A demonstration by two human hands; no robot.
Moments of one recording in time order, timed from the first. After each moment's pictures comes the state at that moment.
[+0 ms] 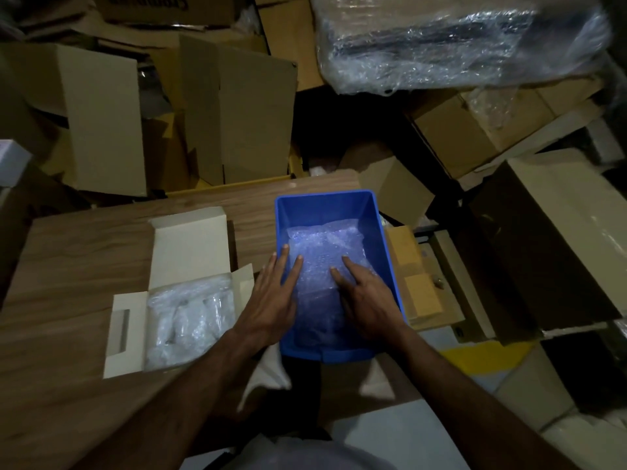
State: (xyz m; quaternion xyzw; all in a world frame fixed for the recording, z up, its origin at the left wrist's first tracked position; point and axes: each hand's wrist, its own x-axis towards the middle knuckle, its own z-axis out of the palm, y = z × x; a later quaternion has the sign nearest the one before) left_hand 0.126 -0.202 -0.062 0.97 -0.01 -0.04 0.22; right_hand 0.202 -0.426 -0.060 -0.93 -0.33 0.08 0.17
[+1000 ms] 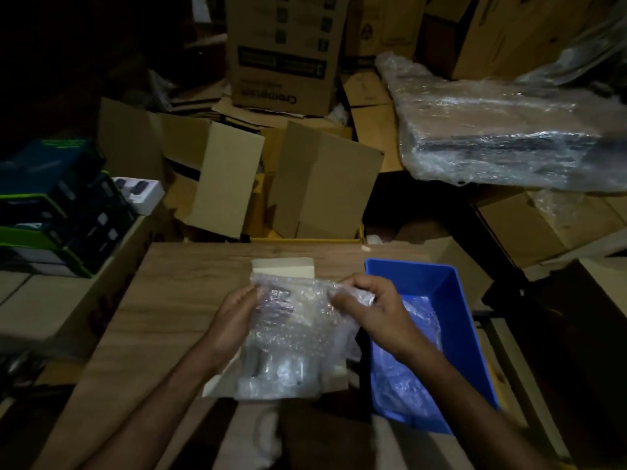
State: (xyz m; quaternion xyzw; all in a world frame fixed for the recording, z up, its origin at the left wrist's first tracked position) left_hand 0.032 -0.048 0.099 0.64 0.22 0.10 0.73; right_hand 0.149 -0.255 0.122 -0.70 -0.26 0.21 0.63
